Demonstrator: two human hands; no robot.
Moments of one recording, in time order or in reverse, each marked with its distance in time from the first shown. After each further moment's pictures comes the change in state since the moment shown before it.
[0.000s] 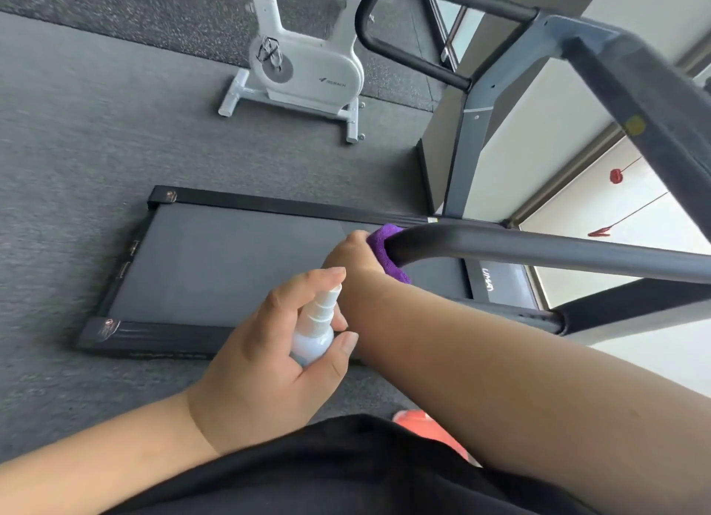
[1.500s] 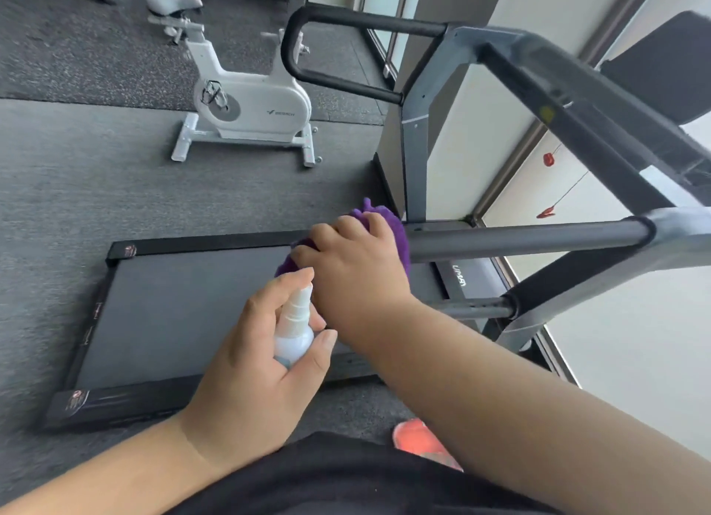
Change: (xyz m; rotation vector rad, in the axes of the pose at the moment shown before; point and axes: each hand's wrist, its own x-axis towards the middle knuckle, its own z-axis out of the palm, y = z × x) left_hand 0.023 0.014 0.039 0.043 -0.025 -0.027; right_hand -0.085 0.038 0.059 0.664 0.790 0.465
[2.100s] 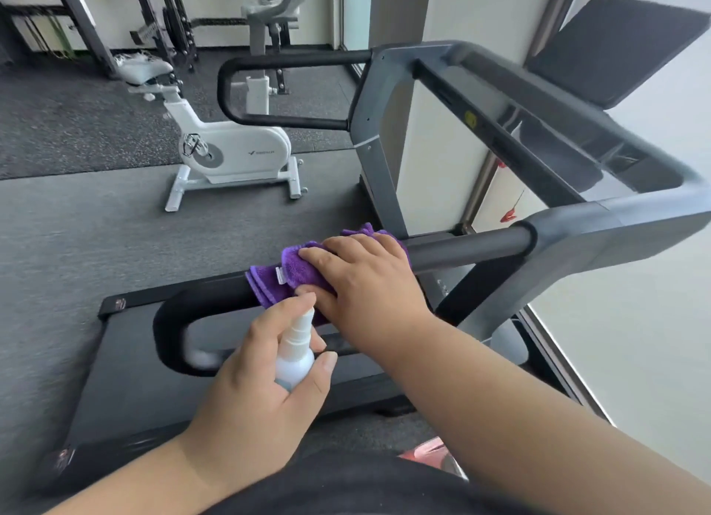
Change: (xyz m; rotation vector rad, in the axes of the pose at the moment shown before) left_hand 0.047 0.077 0.156 0.128 -0.096 0.015; right_hand -0.079 0.190 0.023 0.324 0.295 0.129
